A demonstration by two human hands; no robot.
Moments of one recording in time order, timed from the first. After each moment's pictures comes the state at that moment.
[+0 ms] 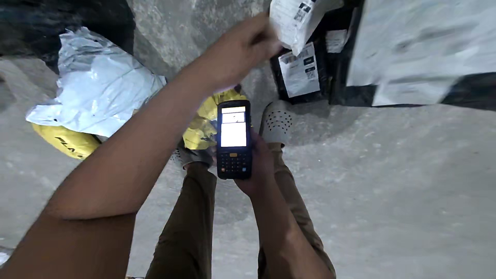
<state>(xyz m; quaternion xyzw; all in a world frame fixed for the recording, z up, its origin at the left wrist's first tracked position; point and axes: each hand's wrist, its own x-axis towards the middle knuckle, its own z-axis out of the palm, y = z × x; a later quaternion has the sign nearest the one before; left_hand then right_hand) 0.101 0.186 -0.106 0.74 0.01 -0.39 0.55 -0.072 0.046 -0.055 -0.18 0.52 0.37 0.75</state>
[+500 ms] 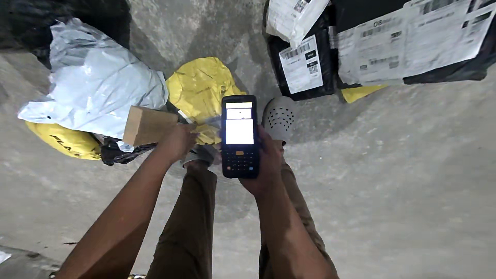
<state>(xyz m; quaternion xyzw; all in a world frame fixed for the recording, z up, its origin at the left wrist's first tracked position) -0.109 0.275 -0.128 0.78 0.15 -0.54 0.28 -0.077 0.039 -0.057 -0.17 0.50 0.34 0.78</state>
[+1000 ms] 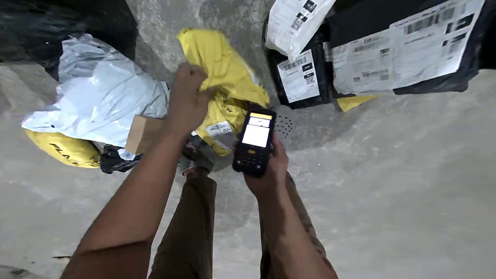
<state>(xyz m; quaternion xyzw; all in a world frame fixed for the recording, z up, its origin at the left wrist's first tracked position) -0.001 0.255 -0.137 0.90 0.08 -0.23 0.38 -0.077 0.039 -0.071 -0.25 0.56 0.23 0.75</state>
